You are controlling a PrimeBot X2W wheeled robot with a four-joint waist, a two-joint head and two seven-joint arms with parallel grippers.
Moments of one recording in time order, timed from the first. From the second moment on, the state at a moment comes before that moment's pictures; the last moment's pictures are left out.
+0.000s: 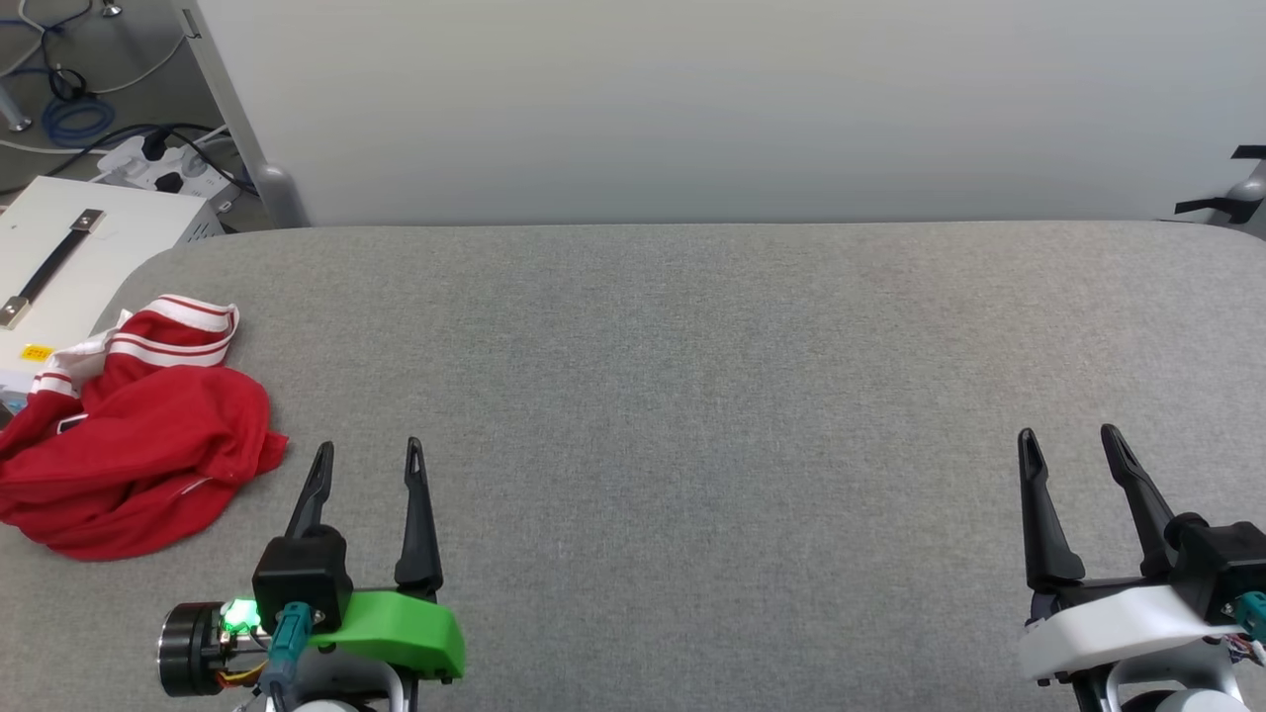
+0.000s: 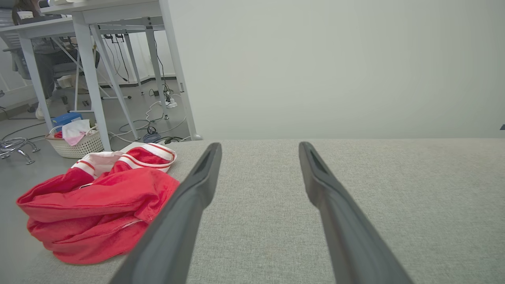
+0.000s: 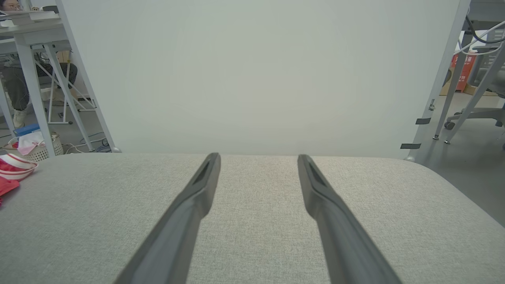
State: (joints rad) left arm 0.04 0.05 -0.05 -0.03 -0.02 0.08 -0.15; right arm 0.06 -0.05 -0.05 -0.09 0.12 0.13 -0.15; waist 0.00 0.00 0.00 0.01
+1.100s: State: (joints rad) left arm 0.05 0.05 -0.07 -0.03 -0.04 0.10 -0.22; right arm 0.10 -0.05 -0.05 -0.12 0.16 0.13 -0.22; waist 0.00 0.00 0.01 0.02
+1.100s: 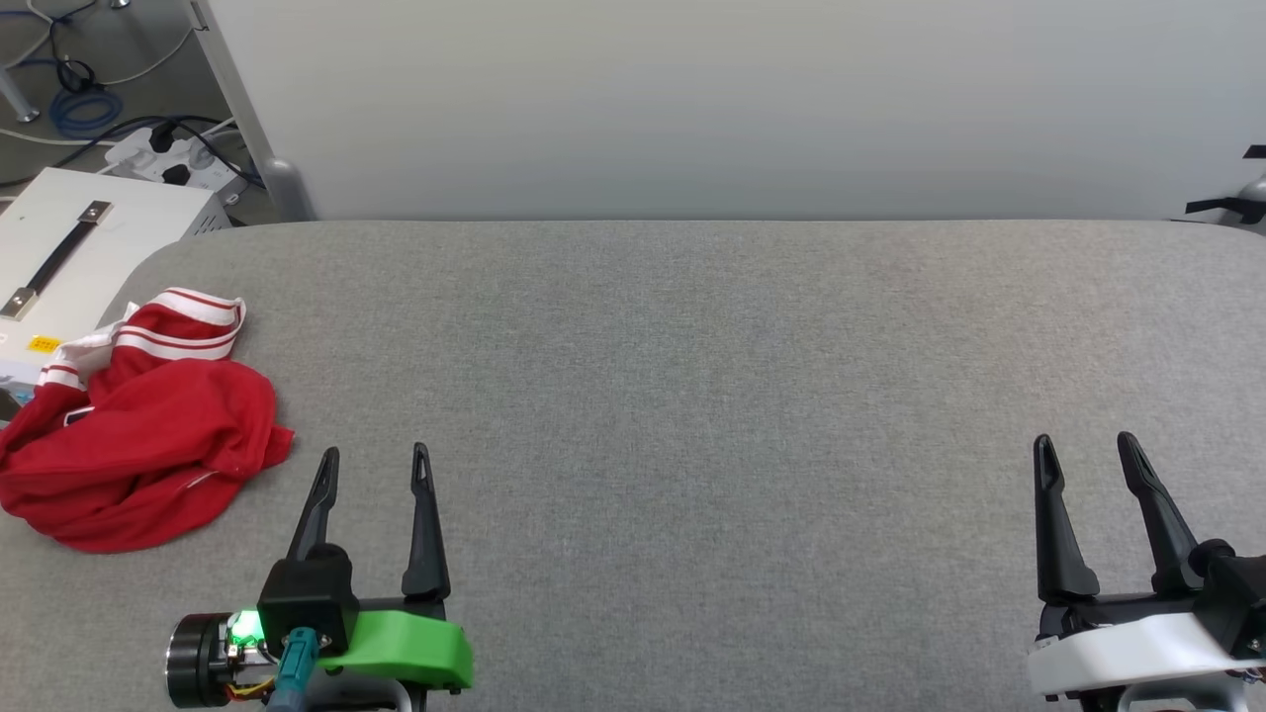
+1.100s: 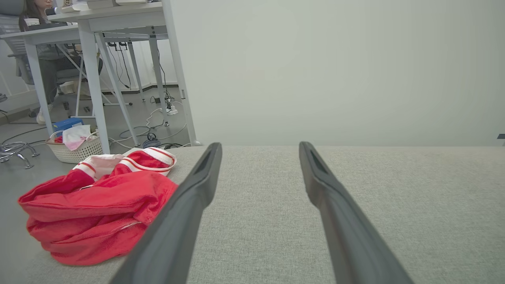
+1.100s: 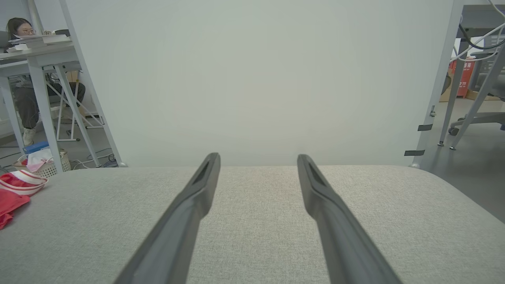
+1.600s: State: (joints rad) left arm 0.05 0.05 -0.07 -0.03 -0.05 0.11 -0.25; right arm 0.10 -0.05 -0.05 -0.14 0.16 0.13 -0.25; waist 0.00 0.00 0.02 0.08
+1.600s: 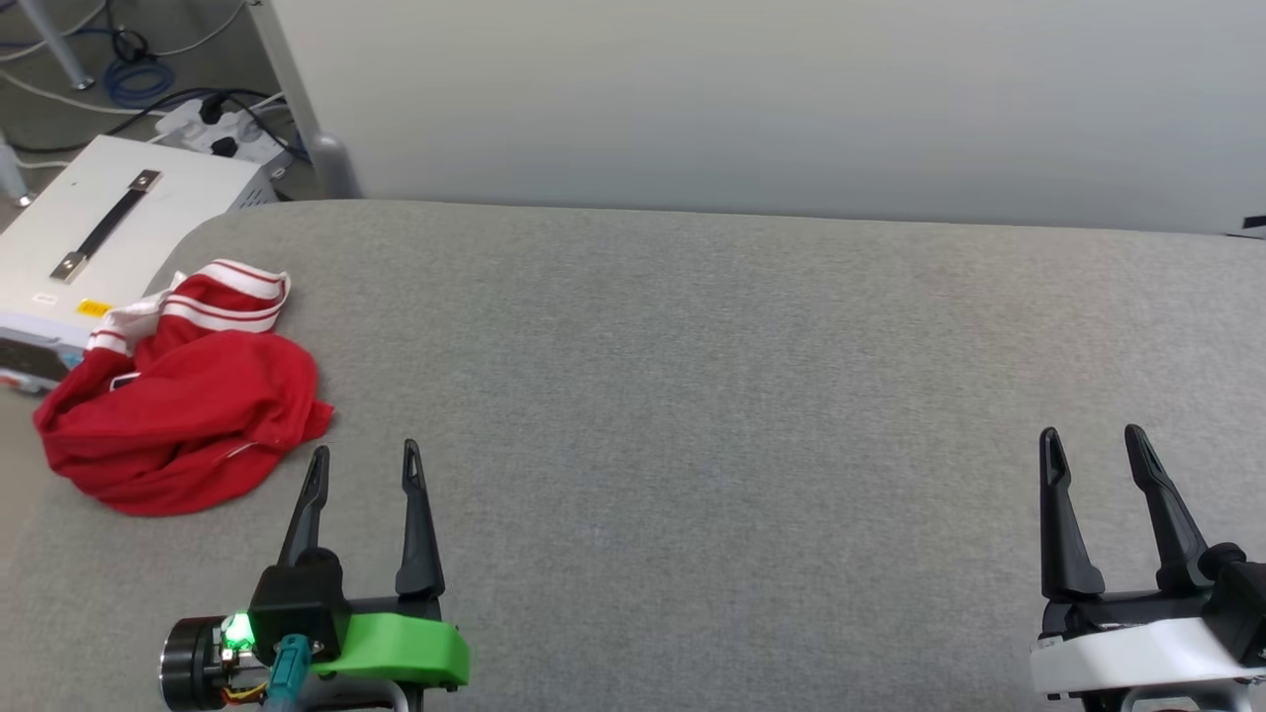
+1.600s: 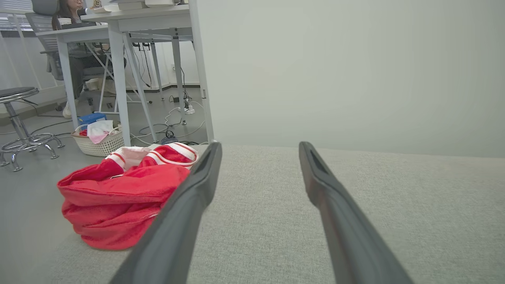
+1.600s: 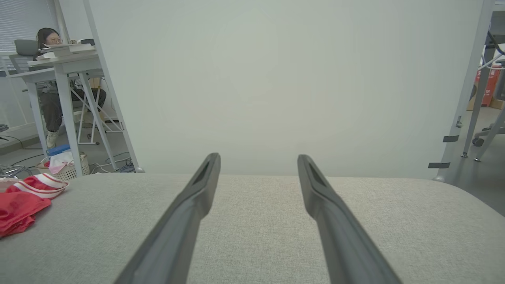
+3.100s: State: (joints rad) left arm 0.05 0.05 0.02 -0.01 -0.14 0.13 -0.26; right arm 0.10 -0.05 0.02 -0.14 0.14 0.13 -0.25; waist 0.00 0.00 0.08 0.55
